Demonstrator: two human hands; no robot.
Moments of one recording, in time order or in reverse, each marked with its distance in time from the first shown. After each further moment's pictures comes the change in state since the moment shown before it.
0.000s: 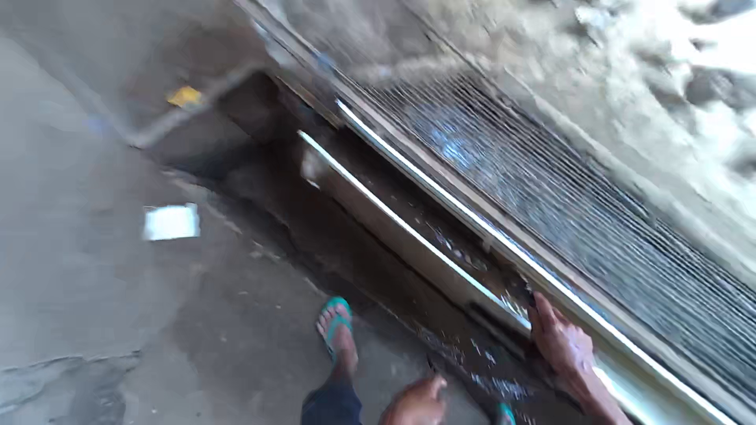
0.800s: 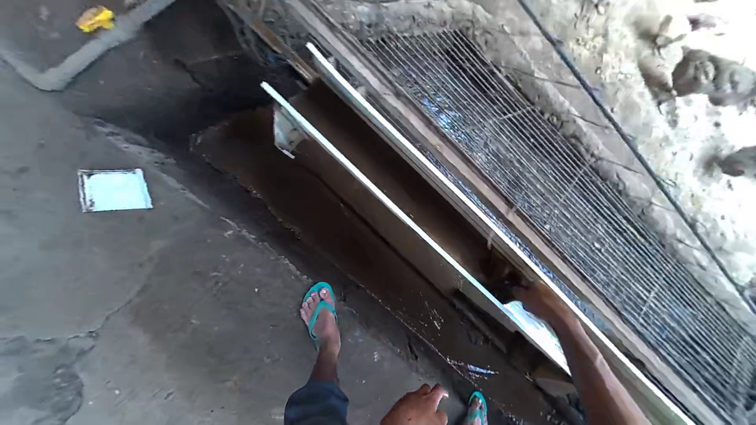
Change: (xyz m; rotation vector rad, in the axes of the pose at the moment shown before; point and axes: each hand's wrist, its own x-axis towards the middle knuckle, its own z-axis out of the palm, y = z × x) left_hand 0.014 -0.001 0.015 0.095 -0.265 -0.015; right_hand 0.090 0.010 0.008 0.028 -0.750 0.453
